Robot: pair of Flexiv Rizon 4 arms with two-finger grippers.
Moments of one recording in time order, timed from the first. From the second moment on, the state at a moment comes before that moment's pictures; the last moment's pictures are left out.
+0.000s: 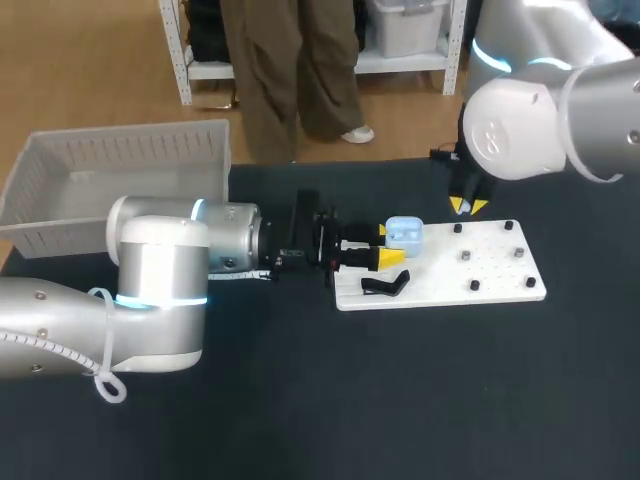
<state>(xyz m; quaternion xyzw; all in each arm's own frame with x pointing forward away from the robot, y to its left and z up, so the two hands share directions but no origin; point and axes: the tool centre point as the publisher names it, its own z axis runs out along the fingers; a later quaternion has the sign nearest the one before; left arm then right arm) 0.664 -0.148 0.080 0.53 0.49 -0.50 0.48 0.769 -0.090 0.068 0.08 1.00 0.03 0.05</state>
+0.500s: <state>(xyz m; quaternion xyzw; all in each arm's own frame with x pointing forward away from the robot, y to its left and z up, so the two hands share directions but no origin) 0.664 -0.148 0.080 0.53 0.49 -0.50 0.48 0.717 -0.064 0.177 0.06 1.00 0.02 0.03</state>
